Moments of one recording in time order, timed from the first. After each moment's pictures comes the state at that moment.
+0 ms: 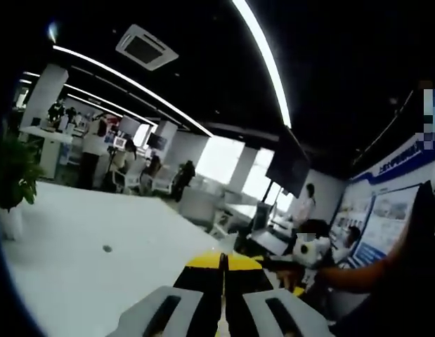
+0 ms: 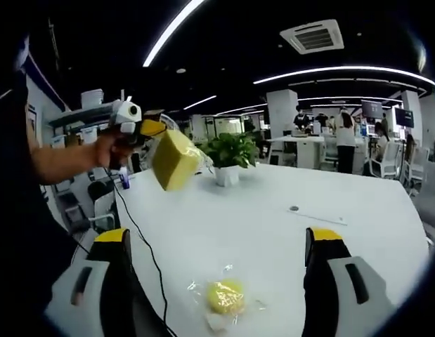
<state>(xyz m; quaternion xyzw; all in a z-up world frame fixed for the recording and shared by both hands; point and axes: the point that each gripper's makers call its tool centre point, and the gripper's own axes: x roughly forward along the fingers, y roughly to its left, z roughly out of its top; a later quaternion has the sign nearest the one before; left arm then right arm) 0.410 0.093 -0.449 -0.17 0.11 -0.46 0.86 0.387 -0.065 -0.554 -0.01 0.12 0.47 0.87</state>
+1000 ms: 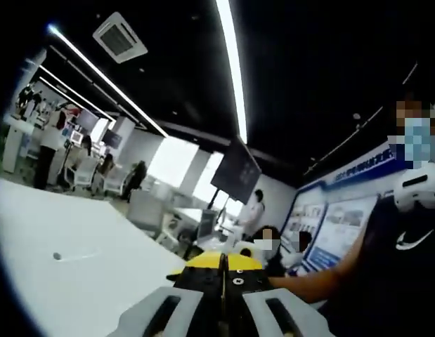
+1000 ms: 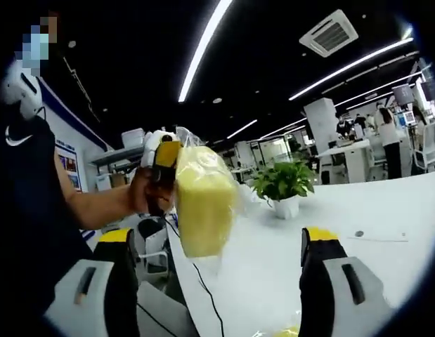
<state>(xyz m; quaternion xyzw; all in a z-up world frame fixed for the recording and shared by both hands) 0.356 0.048 -0.387 -0.21 0.08 -0.58 0.78 0.355 0.023 -0.470 0.13 0.06 0.60 0.79</state>
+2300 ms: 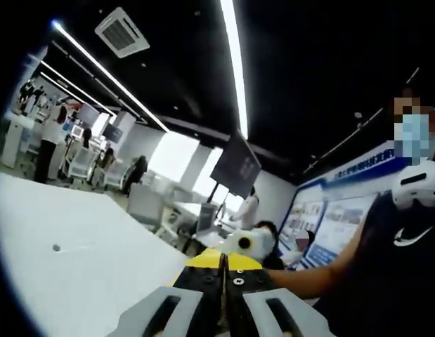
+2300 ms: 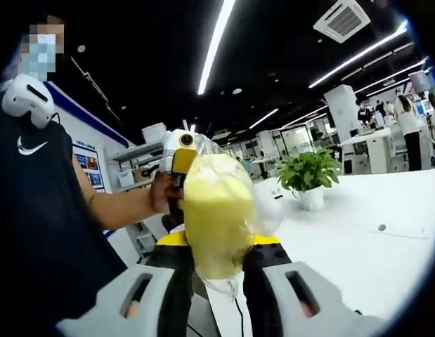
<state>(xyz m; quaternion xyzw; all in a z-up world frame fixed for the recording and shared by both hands) 0.348 0.048 -0.402 -0.20 0.10 -0.58 0.78 0.334 0.034 -0.473 0.12 0.09 0.65 0.74</state>
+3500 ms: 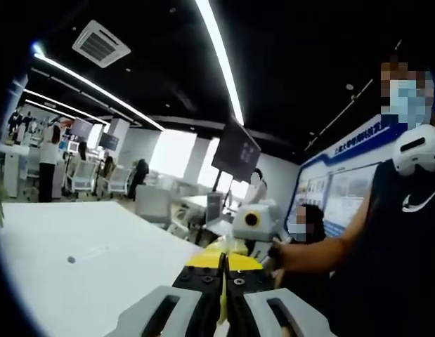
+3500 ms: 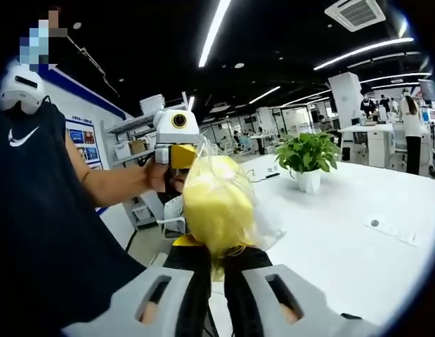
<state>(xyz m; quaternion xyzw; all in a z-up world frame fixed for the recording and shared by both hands) 0.336 0.062 -0.426 -0.13 0.09 -0.58 0.80 0.326 0.040 -0.494 0.04 0.14 0.66 0.74</state>
